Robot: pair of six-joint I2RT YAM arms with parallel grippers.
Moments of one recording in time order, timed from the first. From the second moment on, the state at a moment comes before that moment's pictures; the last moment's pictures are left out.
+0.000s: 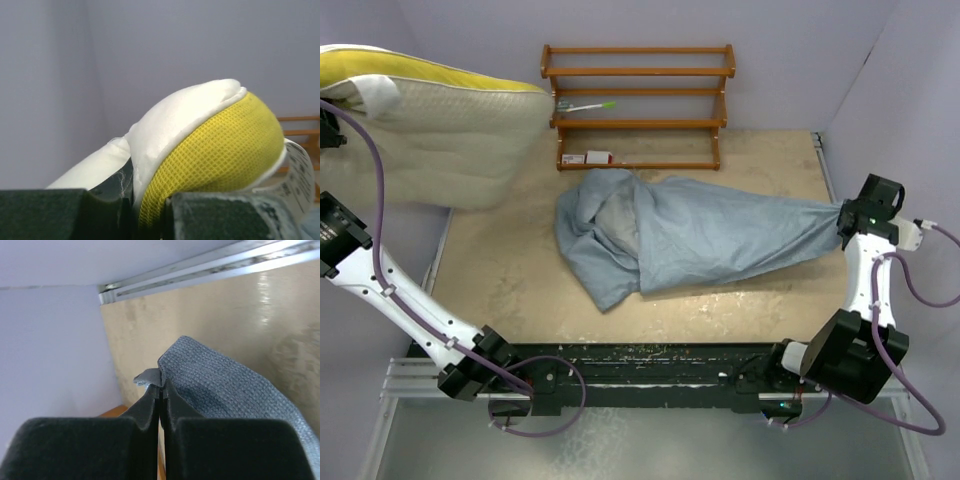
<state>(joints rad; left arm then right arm) 0.92 1.22 1.82 -0.13 0.83 -0.34 -0.44 1.25 1.05 -0.48 0.30 1.39</state>
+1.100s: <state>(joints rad) -0.07 1.35 1.27 -0.65 0.36 -0.01 0.24 1.20 1.13 -0.30 0.27 0.77</state>
